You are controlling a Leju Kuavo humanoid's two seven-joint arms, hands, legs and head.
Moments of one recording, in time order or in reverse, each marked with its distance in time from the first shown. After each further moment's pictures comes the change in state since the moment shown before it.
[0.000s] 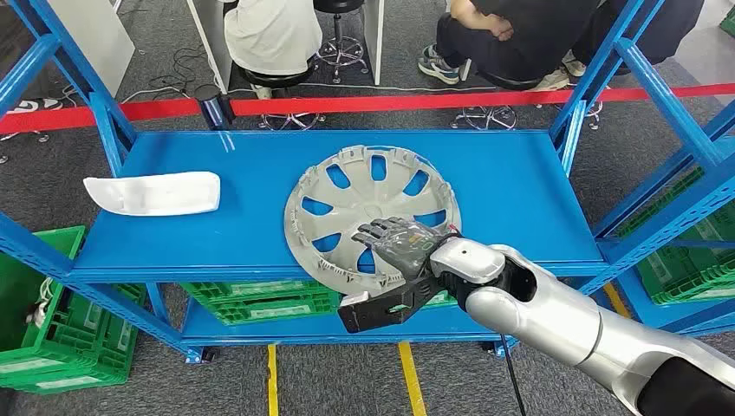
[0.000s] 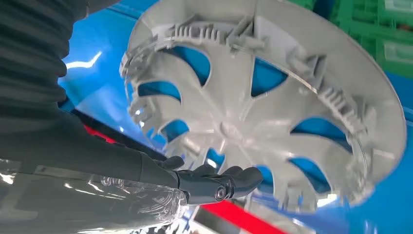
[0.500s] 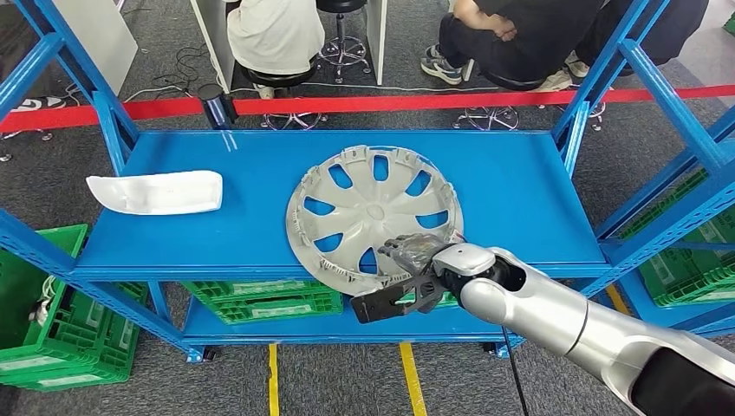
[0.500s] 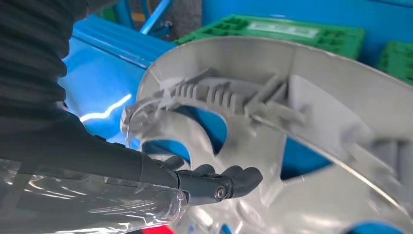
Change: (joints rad) left arm 0.000 0.003 0.000 0.000 0.010 0.003 0.007; right arm -0.020 -0.004 0.065 0.169 -0.104 0.016 0.093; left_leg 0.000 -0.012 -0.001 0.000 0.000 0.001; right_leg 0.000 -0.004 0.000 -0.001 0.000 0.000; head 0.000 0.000
